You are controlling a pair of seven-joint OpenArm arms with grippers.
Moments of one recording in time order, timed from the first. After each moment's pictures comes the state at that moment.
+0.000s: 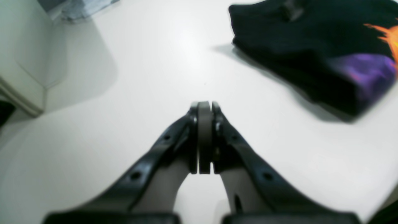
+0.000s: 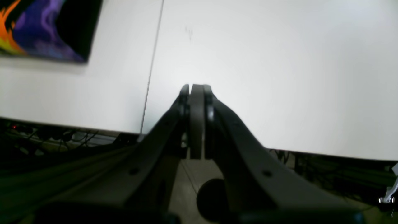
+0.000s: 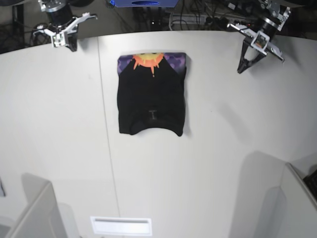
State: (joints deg) left arm 41.5 -18.6 -18.4 89.7 14.2 -24.5 -39.7; right arm -53.2 10.2 11.6 113.8 4.4 12.1 -11.6
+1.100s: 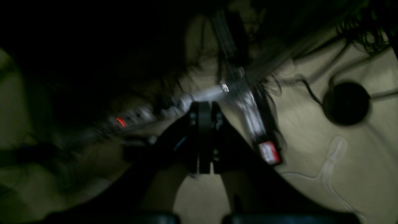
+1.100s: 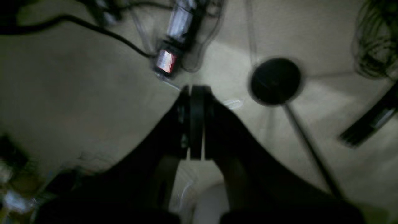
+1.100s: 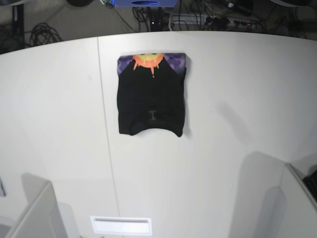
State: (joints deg) left arm 42.0 -12.5 -10.8 19.7 19.7 -9.1 -65.6; right arm -45.9 12.9 -12.0 74.3 0.6 11.8 -20.2
